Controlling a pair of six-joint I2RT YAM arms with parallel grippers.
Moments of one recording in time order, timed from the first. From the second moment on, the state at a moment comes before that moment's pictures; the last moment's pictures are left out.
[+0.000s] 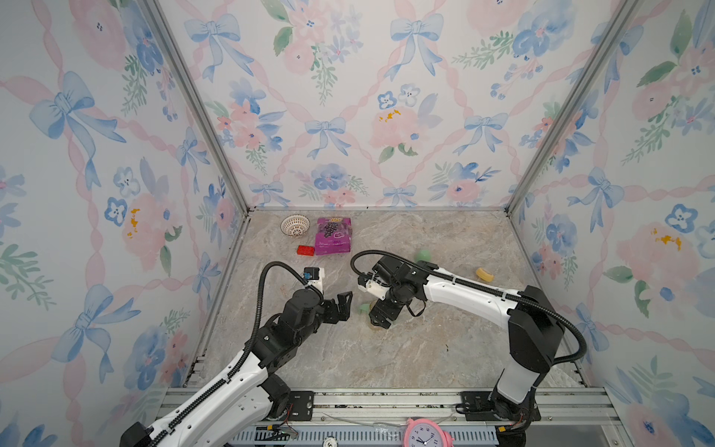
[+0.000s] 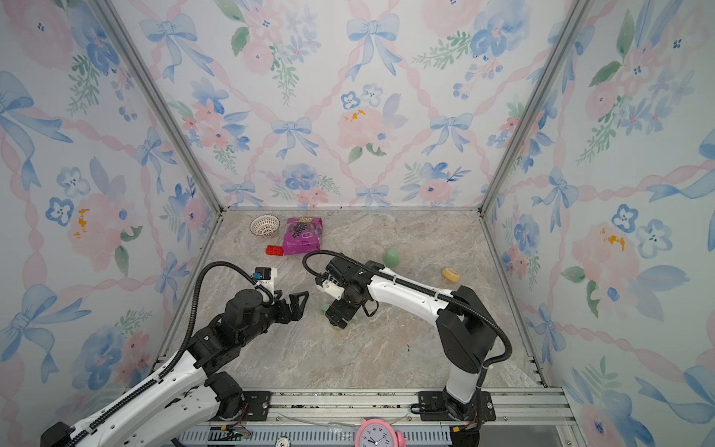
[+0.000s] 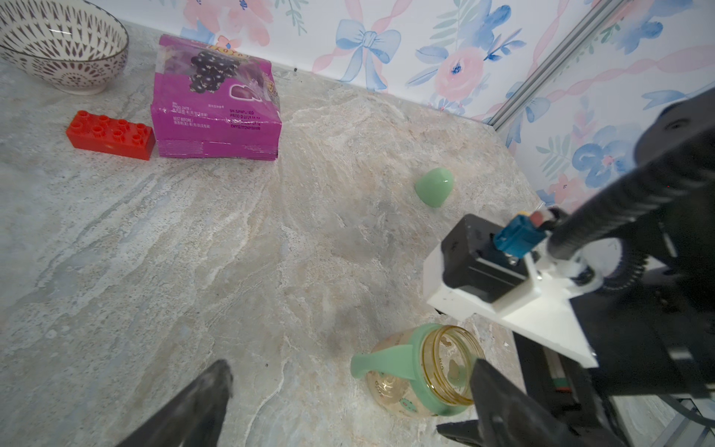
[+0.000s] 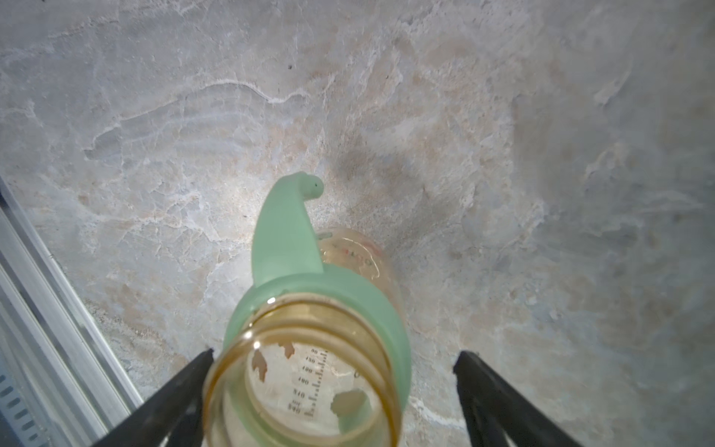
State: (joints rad) left arm -0.66 0.72 0.53 -0.27 -0.16 -0.53; right arm 0.87 1.80 1.36 -0.82 -0.14 -0.13
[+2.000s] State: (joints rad) left arm -0.79 1.32 0.48 0.82 0.23 0.16; right arm 0.62 1.57 1.59 -1.10 -0.48 0.24
